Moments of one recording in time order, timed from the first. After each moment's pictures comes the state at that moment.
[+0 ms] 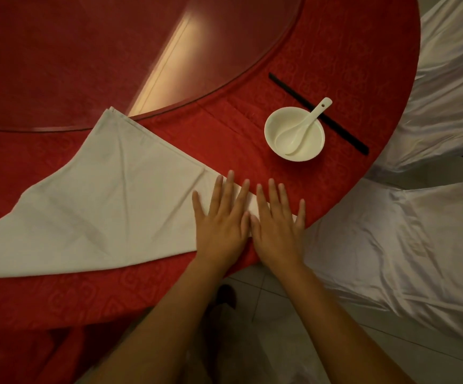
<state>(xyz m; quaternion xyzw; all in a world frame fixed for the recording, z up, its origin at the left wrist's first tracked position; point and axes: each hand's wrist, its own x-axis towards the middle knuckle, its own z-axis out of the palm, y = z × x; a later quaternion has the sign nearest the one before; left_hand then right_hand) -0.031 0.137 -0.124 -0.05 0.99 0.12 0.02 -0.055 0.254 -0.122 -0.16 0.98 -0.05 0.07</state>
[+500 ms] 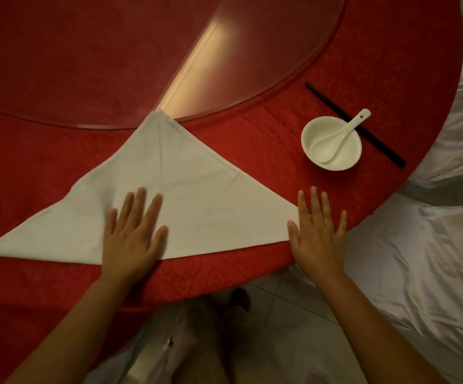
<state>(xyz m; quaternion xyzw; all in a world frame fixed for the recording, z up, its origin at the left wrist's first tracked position) 0.065 -0.044 -0.132 -0.17 0.98 0.11 0.05 -0.059 0.268 -0.125 -0.14 0.99 -0.02 0.09</state>
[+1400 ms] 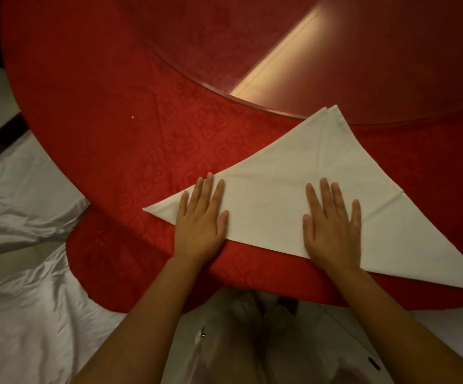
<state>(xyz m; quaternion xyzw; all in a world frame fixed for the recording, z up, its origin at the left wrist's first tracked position) 0.140 -0.155 -0.133 -0.28 0.95 0.14 0.02 -0.006 0.051 -0.131 -0.32 0.94 -0.04 0.08</state>
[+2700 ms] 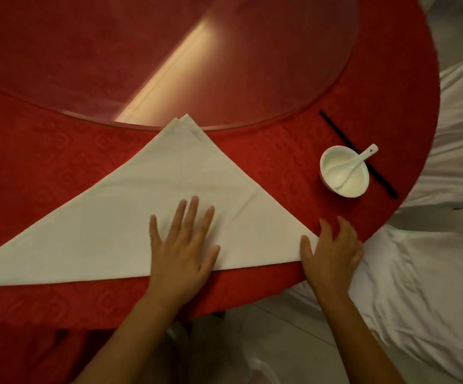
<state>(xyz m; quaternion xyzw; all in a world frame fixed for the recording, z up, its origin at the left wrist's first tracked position) 0.049 -0.005 -0.110 -0.11 0.98 0.16 0.03 -0.050 0.229 -0.091 0.01 1.00 -0.02 0.03</state>
